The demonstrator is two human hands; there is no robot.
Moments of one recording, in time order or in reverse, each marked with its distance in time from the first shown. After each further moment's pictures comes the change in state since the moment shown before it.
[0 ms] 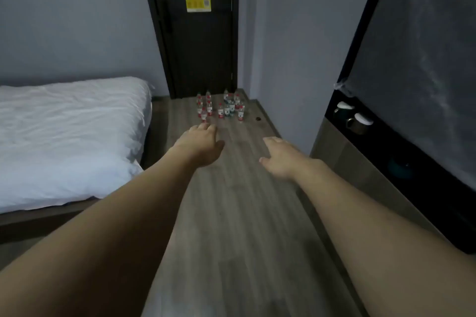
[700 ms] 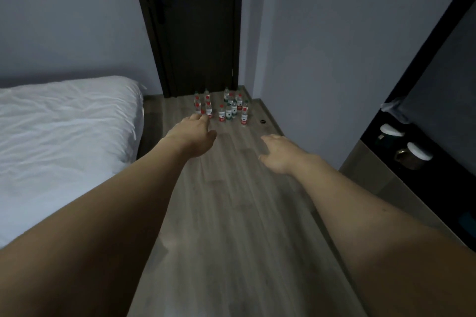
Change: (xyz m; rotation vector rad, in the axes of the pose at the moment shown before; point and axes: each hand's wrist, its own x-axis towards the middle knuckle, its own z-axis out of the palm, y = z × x) left_hand 0.269 -0.156 -0.018 -0.040 -0.042 -0.035; right_hand 0.298 -0.034 -0.018 -0.012 -0.076 0.083
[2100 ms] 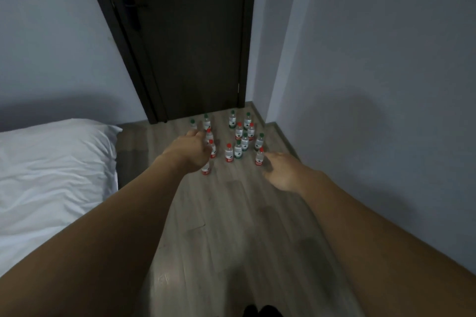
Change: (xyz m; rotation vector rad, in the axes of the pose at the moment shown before) left_hand 0.708 -0.222 -0.024 -0.048 -0.156 -0.019; right_hand 0.711 0.000 -0.114 0.164 -0.050 0.031
